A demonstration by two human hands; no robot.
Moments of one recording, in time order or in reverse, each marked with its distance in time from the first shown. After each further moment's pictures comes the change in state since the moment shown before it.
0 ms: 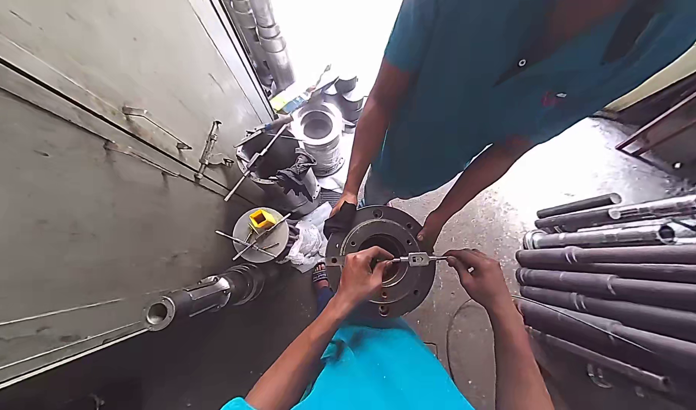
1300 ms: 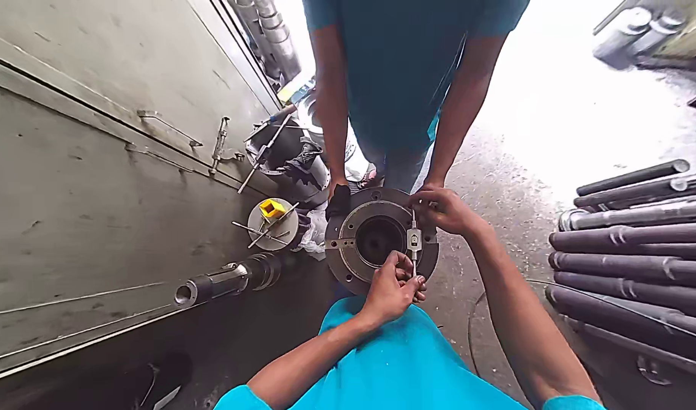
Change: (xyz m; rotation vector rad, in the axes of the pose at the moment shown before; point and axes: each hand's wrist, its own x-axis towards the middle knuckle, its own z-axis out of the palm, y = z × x) left_hand -0.040 0.052 0.064 -0.513 -0.162 -0.498; right_hand 0.115 -0.016 0.015 0.364 -0.258 -0.345
